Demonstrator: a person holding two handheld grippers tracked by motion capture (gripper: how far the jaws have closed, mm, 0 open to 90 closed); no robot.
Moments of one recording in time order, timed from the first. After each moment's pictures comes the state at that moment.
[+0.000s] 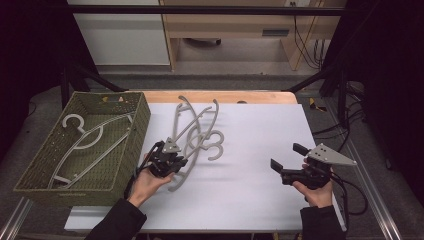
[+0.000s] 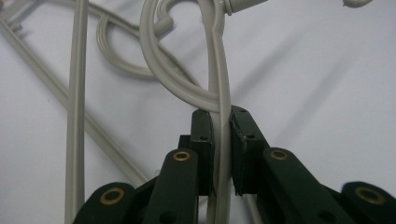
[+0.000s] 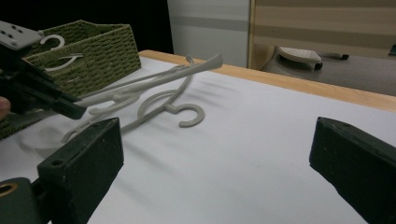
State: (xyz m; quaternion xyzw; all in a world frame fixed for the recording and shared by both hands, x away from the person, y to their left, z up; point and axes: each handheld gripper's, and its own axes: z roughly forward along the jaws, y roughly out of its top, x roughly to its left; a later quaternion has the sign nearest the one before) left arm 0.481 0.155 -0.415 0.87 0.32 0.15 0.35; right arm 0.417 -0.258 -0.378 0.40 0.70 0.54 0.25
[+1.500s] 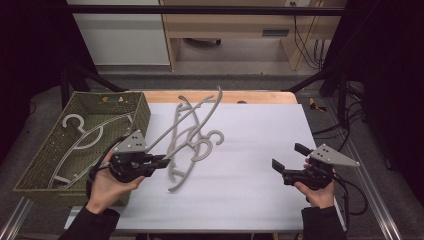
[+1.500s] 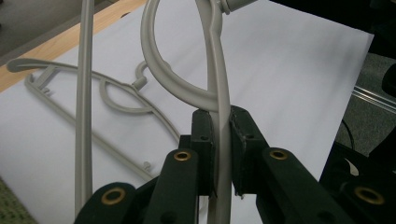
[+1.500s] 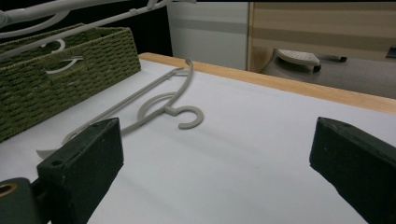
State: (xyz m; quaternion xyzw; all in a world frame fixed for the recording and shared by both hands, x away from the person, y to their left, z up) left arm 0.422 0.205 -0.309 0.86 0.26 0.12 0.42; right arm 0.414 -0.261 -0.375 0.40 0.70 0.54 0.25
